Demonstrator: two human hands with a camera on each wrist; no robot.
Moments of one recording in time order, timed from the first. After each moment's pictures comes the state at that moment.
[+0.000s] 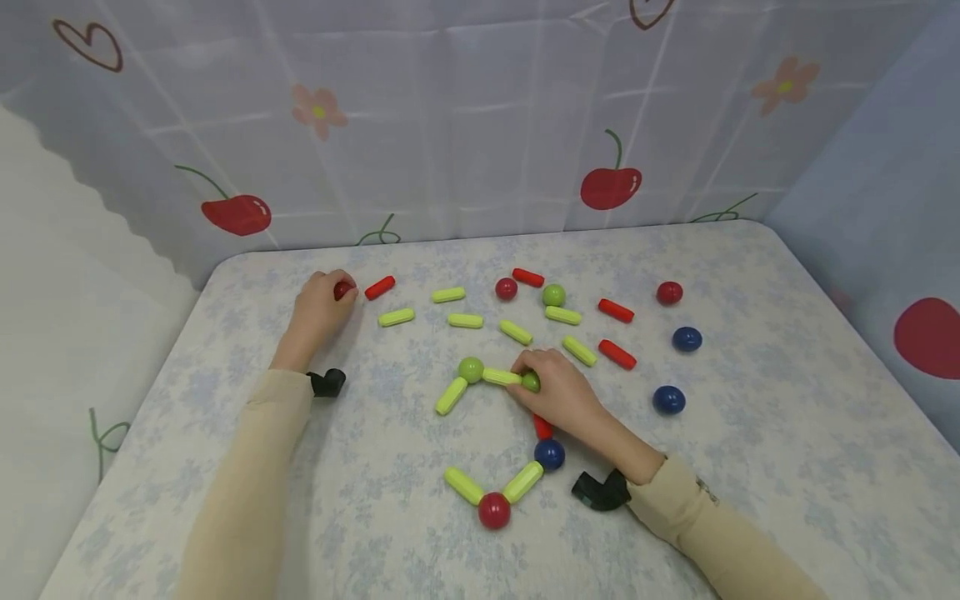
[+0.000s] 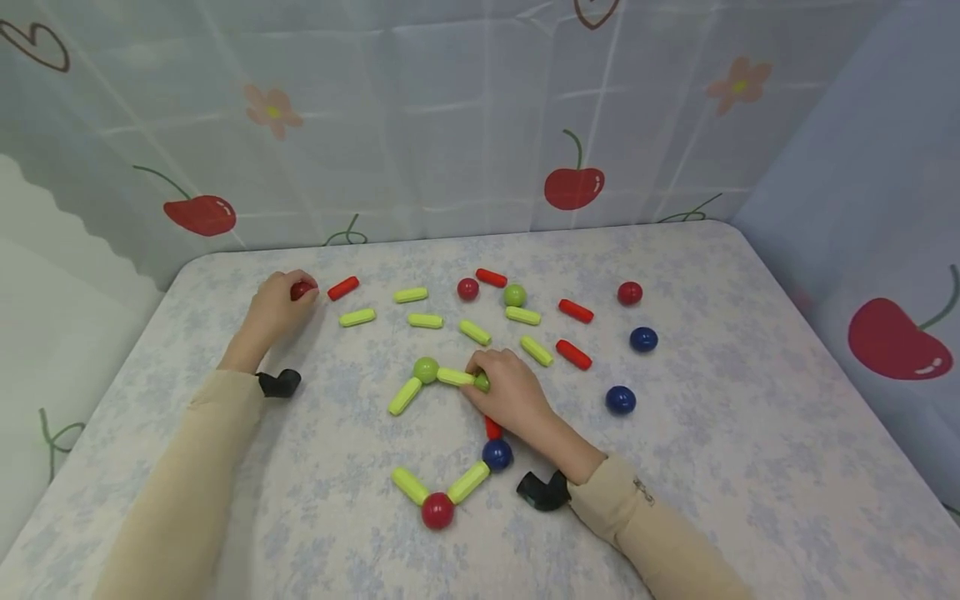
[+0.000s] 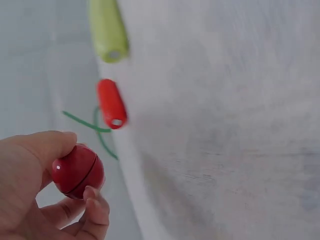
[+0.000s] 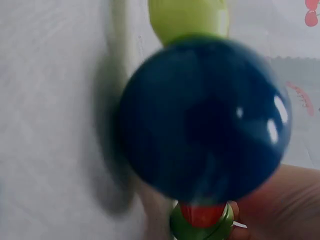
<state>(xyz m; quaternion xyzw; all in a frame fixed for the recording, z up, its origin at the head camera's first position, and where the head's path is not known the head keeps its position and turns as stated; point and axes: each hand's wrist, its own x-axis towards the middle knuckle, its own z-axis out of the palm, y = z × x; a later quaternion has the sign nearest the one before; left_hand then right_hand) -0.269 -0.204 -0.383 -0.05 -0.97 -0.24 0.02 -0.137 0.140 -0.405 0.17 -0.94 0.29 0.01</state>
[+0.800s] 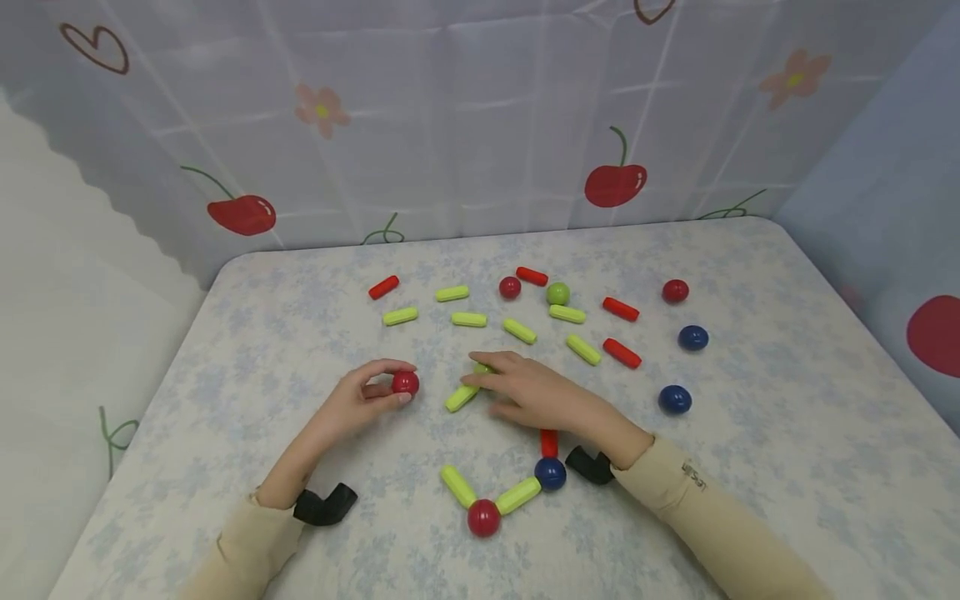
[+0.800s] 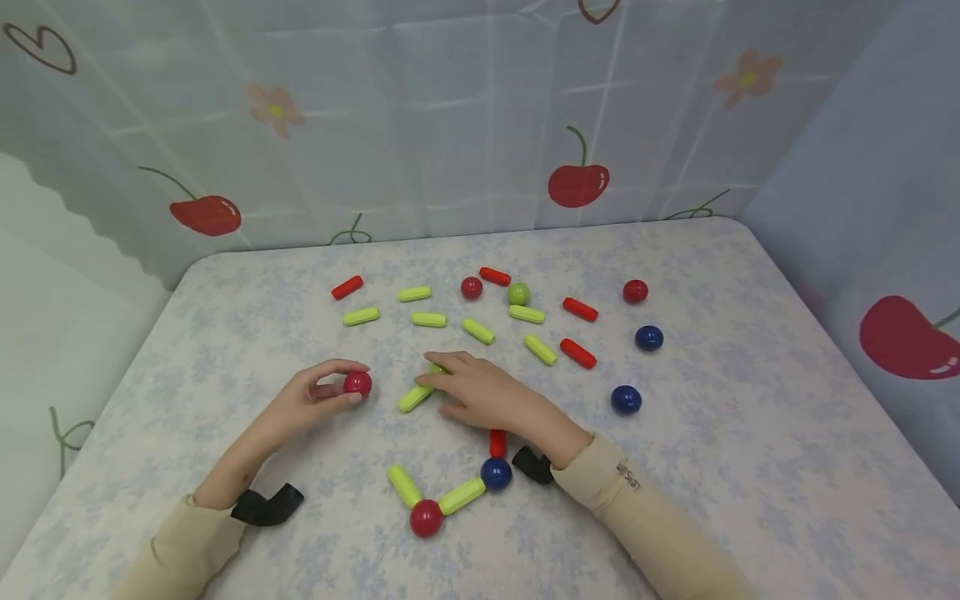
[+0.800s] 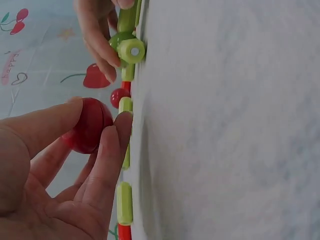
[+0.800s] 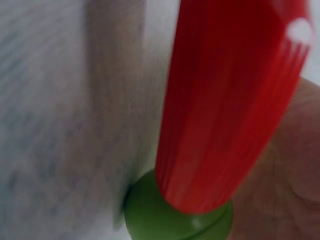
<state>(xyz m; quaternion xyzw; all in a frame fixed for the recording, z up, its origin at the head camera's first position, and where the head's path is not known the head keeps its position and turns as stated) -0.140 -0.168 -0.397 -0.16 -0.81 -0.54 -0.16 -0.149 0.124 -0.388 0.41 -0.88 0.20 -0.09</state>
